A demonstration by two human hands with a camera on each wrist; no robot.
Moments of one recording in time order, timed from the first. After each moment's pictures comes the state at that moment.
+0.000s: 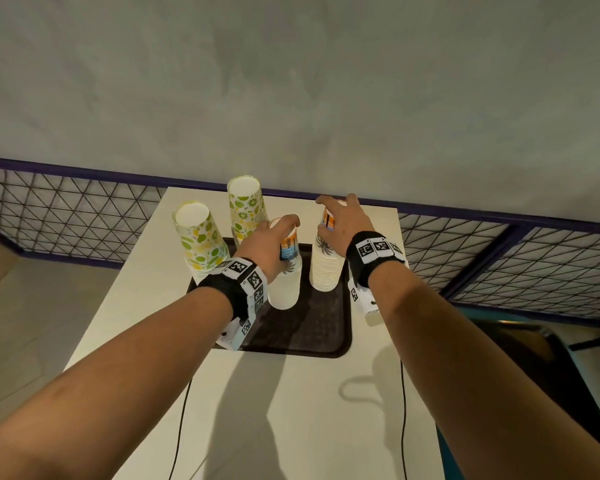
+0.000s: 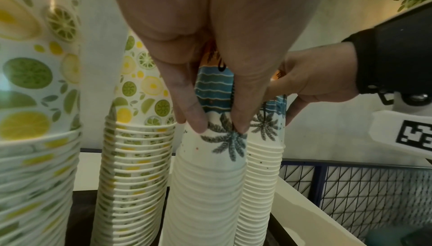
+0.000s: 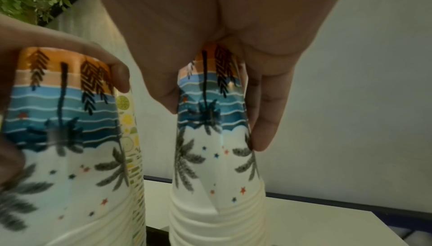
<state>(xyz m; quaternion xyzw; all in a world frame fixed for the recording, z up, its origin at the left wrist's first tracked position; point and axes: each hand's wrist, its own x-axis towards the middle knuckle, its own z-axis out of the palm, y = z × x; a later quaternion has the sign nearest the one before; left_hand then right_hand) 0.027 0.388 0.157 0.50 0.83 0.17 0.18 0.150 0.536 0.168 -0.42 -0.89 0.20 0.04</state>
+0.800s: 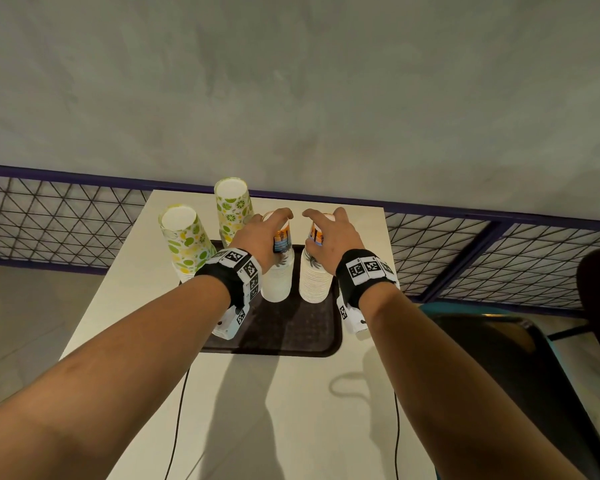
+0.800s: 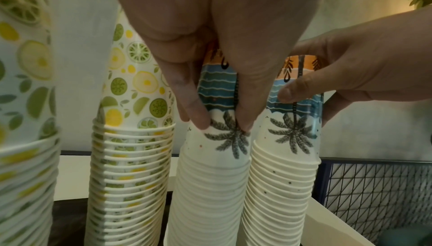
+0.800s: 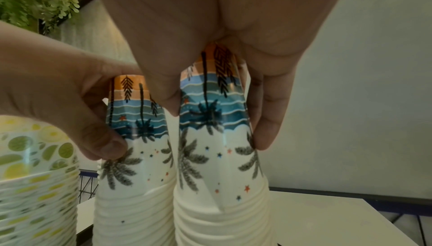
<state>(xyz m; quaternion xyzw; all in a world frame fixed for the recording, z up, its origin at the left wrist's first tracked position) 0.021 0.407 0.158 0.52 0.83 0.16 0.17 0.167 0.512 0.160 -0.42 -0.88 0.20 0.05</state>
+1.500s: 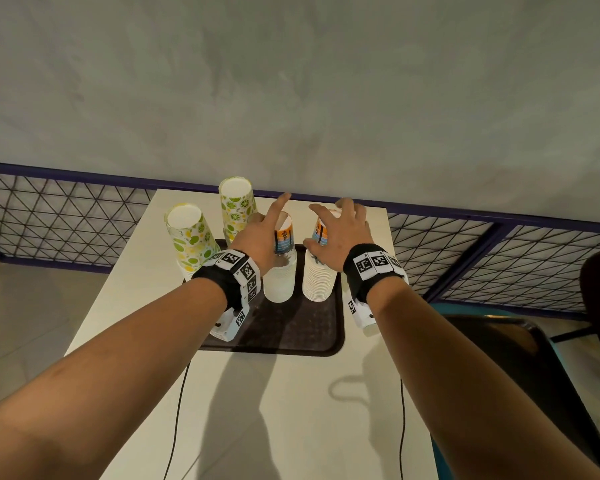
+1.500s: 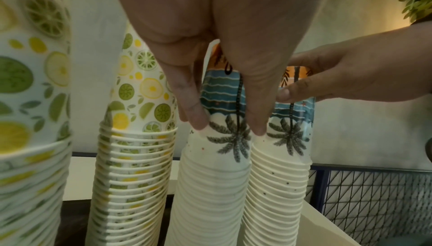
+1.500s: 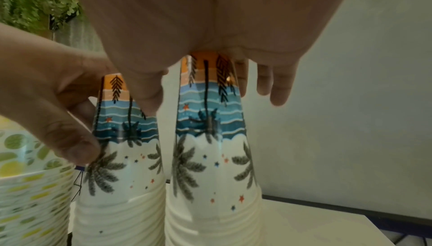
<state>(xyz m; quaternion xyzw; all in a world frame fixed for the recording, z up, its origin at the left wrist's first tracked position) 0.022 0.396 0.170 0.50 0.82 0.18 0.20 0.170 0.516 0.167 -0.41 -0.91 0.09 0.04</state>
